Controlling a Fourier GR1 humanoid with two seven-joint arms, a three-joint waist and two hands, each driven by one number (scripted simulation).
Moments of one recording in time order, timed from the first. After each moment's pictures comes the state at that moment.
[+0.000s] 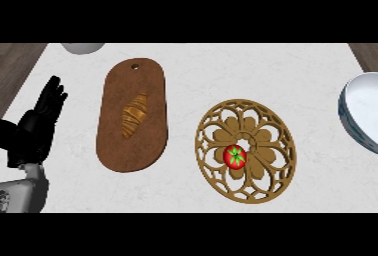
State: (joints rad) left arm -0.17 0.25 0.14 -1.54 -0.03 0.04 0.13; right arm -0.67 -0.66 -0.39 -0.69 0.87 -0.29 0.31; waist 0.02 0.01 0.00
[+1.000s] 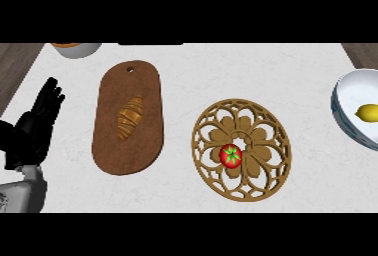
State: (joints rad) left arm -0.16 0.25 0.15 -1.55 -0.03 0.04 0.15; right arm -0.68 -0.74 -0.85 -0.45 0.38 -0.19 -0.17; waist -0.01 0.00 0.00
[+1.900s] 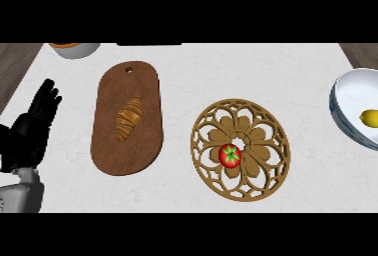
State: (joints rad) left arm -0.14 0.25 0.17 -1.57 -0.04 0.03 0.15; right arm -0.17 -0.90 -1.12 -0.44 -0.02 0.36 -0.37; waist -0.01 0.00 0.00
